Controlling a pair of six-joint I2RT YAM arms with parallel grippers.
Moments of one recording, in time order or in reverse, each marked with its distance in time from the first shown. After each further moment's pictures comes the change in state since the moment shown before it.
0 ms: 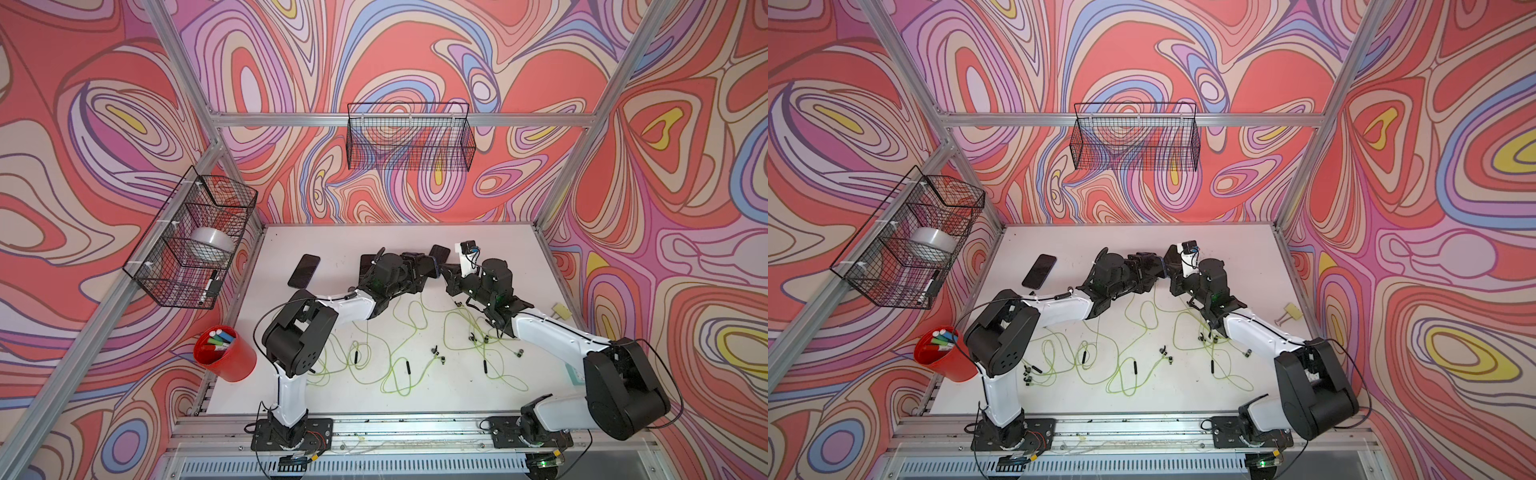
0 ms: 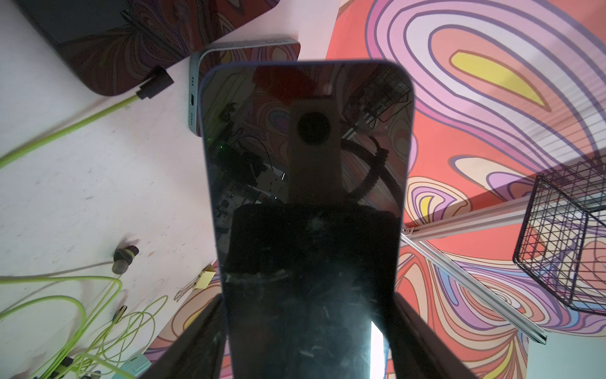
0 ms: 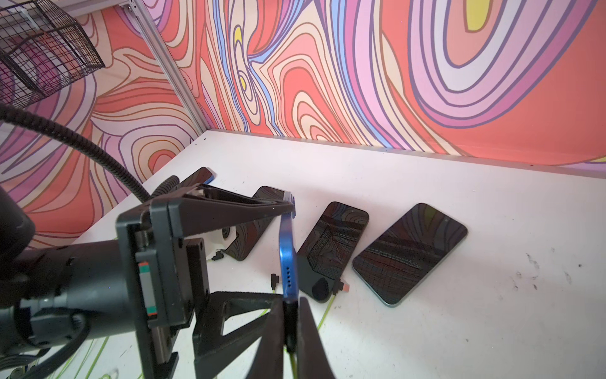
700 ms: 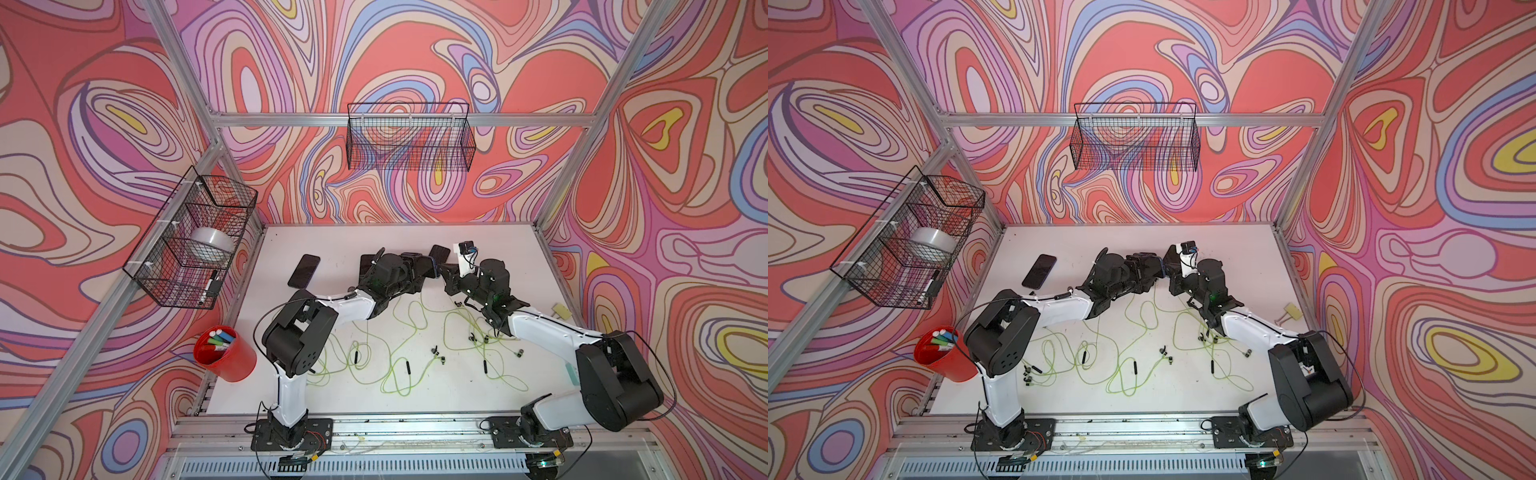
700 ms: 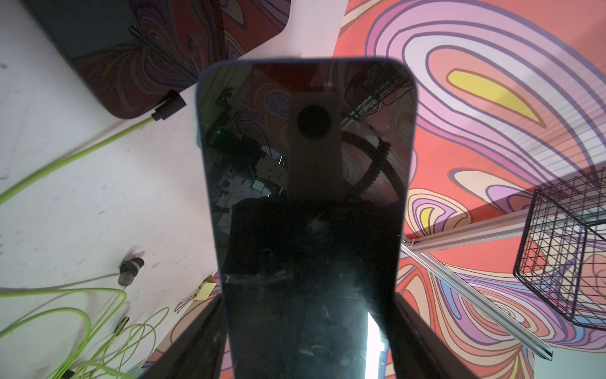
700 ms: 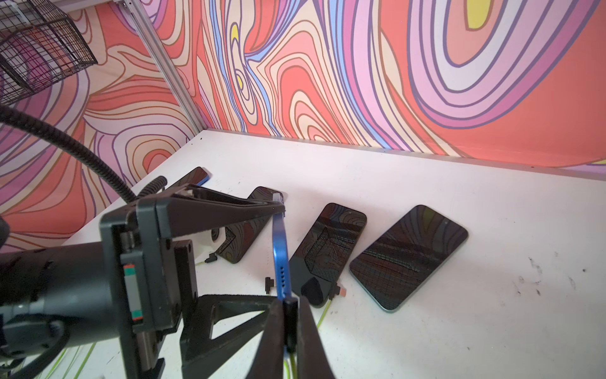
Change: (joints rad) left arm 0.001 0.000 0.000 -0.026 -0.035 0.000; right arm 0.000 0.051 -0.005 0.063 0.001 -0.003
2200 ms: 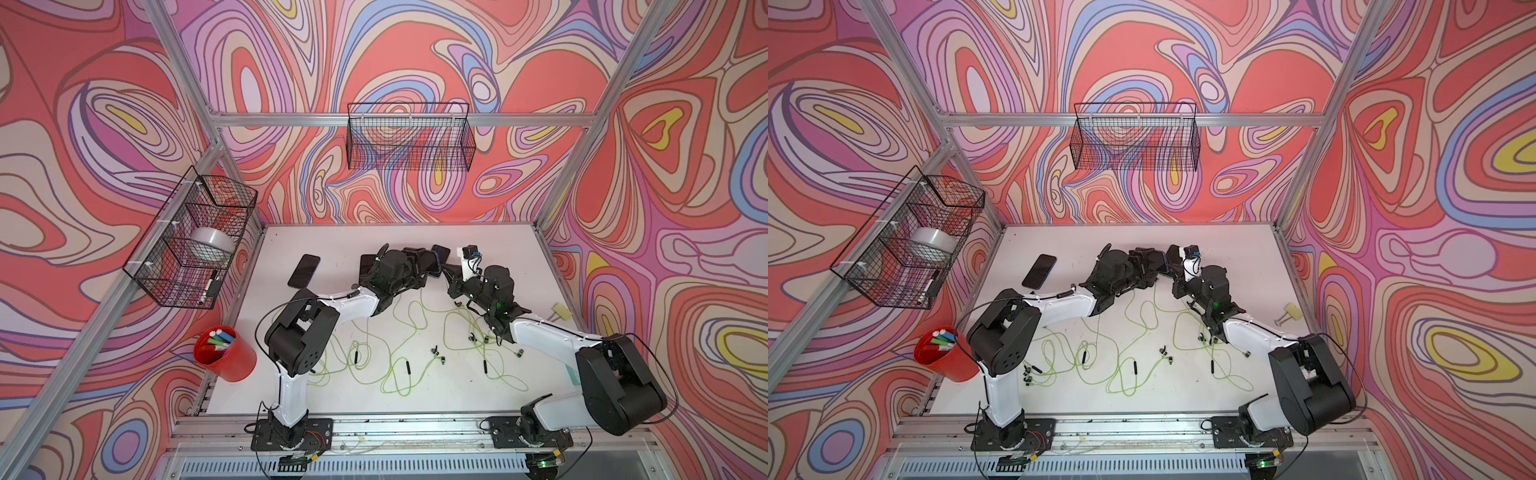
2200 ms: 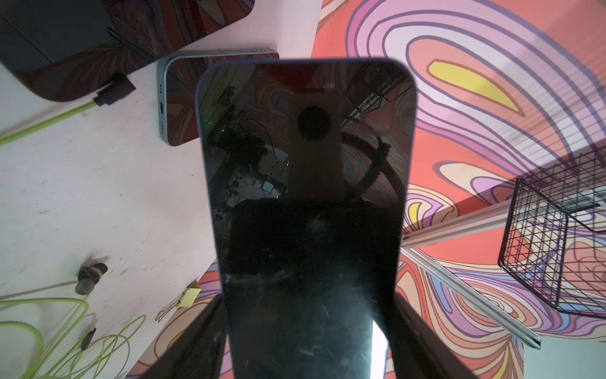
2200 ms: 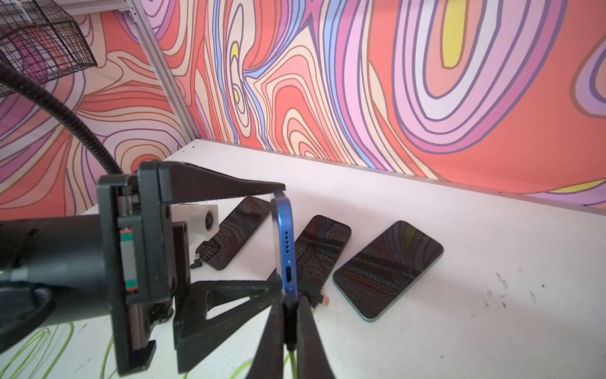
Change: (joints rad) left arm -0.017 0.015 0.062 -0.009 -0.043 0.003; right arm -0.006 -0.022 -0.079 0.129 0.029 -0.069
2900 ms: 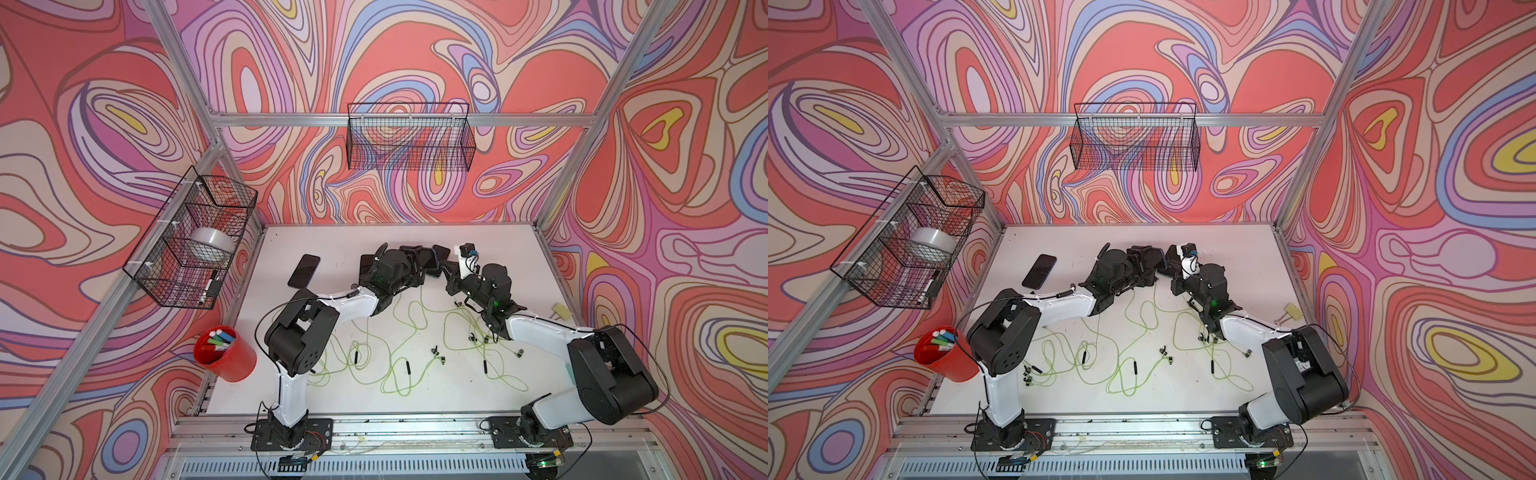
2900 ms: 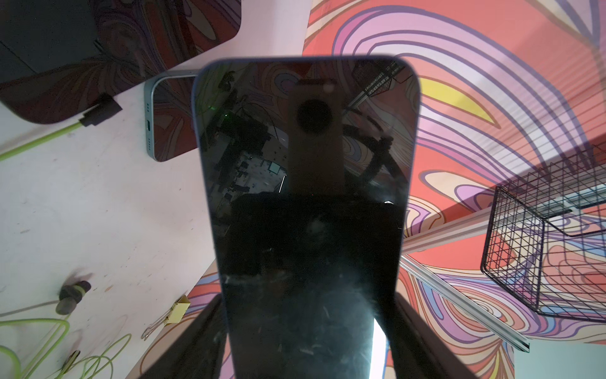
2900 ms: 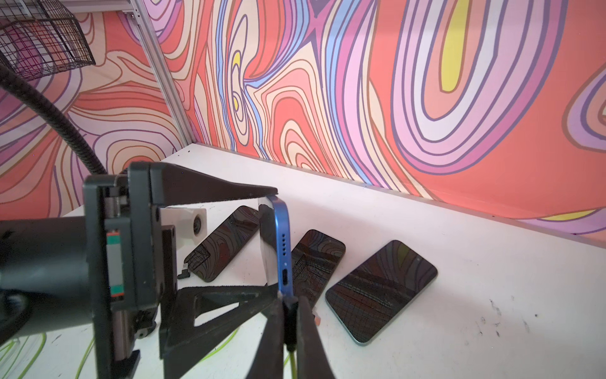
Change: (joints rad) left arm 0.003 0.000 0.000 0.021 -0.045 -0.001; right arm 0.000 0.054 0.024 0.071 0.007 -0.047
